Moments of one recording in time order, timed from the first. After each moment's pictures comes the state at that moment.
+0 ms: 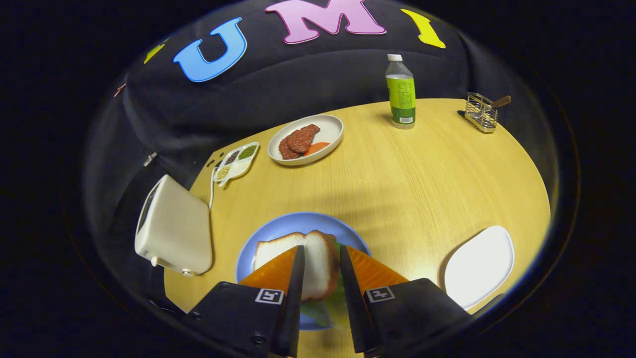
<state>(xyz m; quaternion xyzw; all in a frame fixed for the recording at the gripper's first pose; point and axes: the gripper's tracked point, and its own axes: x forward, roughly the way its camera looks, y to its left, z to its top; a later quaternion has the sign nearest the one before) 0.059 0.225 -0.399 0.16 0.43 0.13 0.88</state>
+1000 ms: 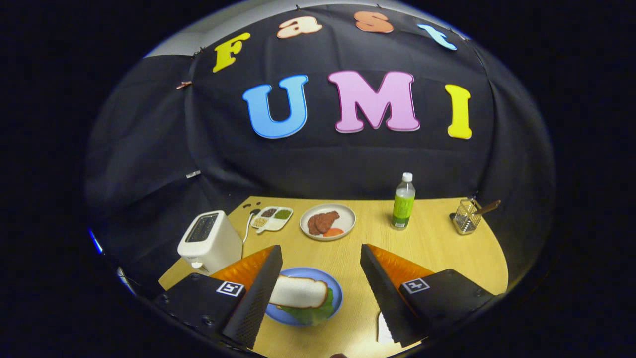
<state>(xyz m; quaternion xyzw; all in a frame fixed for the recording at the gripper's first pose) 0.044 0.168 -0.169 0.08 0.19 0.21 0.96</state>
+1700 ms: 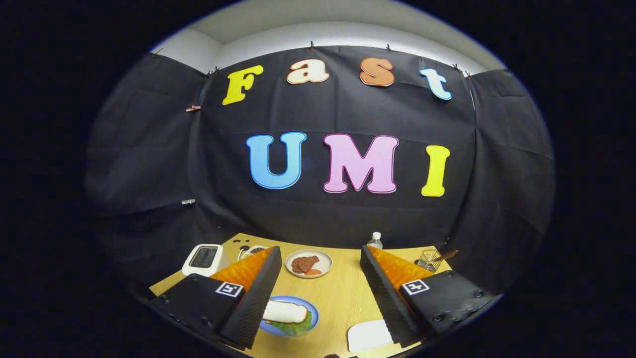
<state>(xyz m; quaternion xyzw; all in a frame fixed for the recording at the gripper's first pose) 0.004 0.124 -0.066 0.05 0.08 0.16 0.98</state>
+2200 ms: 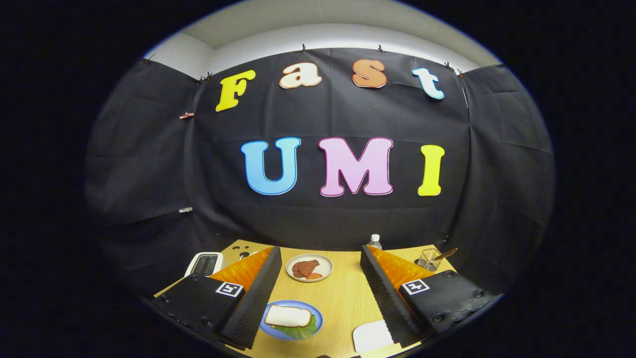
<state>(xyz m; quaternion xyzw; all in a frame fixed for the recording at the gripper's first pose) 0.012 0.125 -0.058 0.07 0.07 0.14 0.99</state>
